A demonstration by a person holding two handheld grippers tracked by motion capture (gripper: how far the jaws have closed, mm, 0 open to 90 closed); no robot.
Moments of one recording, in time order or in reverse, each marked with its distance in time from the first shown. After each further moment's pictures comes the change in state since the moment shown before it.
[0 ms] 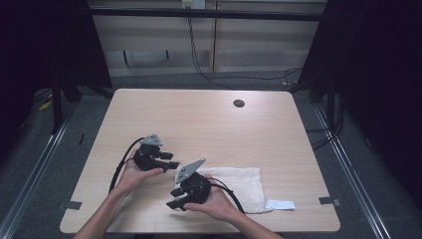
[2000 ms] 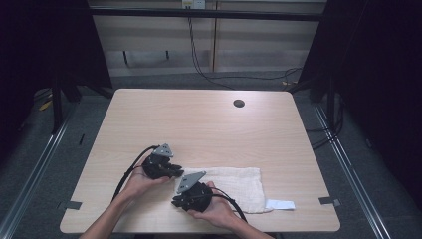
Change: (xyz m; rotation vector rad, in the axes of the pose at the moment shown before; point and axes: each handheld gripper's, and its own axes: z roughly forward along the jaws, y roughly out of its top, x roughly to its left) left arm -0.025 -0.006 0.024 0.118 -0.038 0.113; right arm 0.008 -0.023 0.012 -0.001 -0.150 -0.045
